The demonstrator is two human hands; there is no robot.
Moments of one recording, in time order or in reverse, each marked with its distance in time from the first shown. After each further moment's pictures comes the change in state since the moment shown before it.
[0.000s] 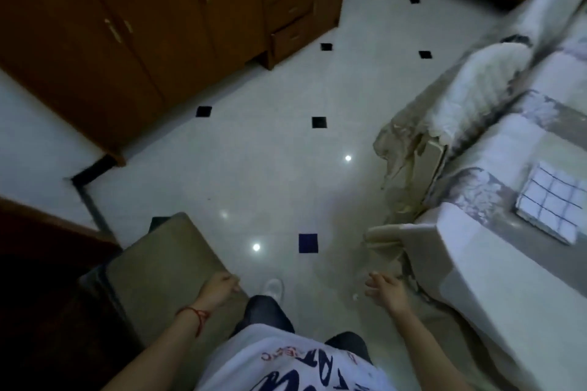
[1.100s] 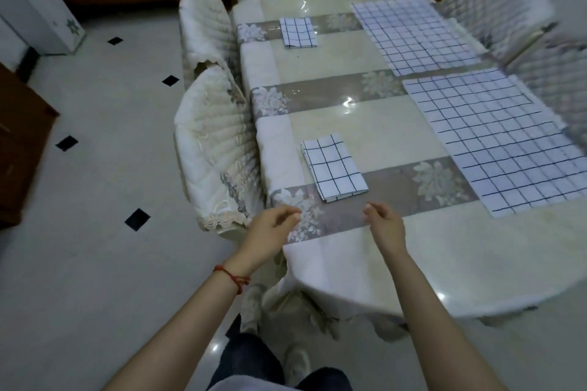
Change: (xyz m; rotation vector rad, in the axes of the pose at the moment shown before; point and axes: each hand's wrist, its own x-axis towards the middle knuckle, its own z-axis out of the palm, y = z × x) left_hand -0.066 0.372 0.305 0.643 -0.809 0.997; right_hand 0.018 -0.098 -0.221 0.553 0.911 0.010
